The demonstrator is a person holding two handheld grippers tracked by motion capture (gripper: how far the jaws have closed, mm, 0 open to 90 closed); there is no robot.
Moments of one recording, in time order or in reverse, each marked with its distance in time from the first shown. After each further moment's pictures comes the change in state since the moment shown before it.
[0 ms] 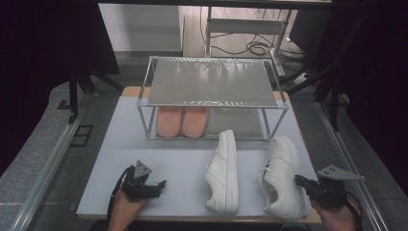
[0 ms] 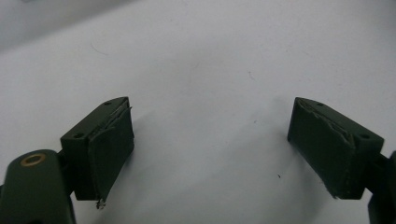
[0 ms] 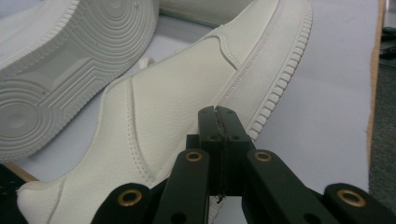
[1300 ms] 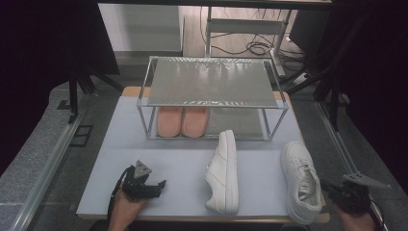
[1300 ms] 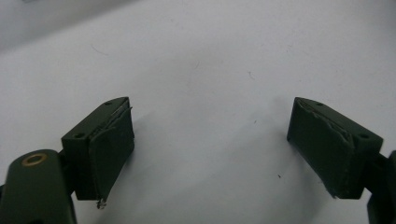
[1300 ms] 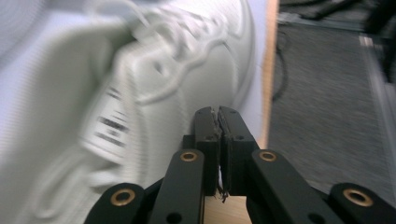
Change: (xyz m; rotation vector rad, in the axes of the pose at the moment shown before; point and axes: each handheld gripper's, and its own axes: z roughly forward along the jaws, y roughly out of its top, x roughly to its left) left arm 0.000 0.000 0.000 -0.002 0.002 0.000; right arm -0.054 -0.036 -0.017 0.018 -0.174 0.147
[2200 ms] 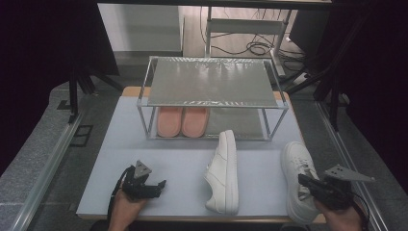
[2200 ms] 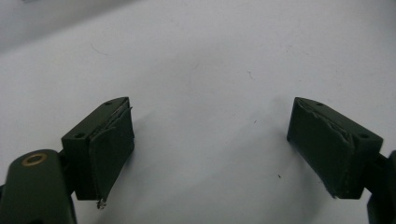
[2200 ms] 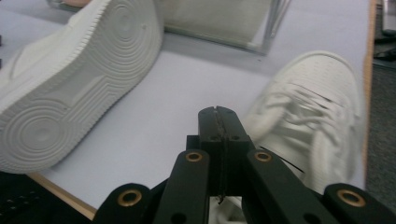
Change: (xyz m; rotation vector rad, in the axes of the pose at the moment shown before) left arm 0.000 0.000 0.000 -0.001 0.000 0.000; right arm 0.063 0.035 -0.010 -0.051 0.200 -0.109
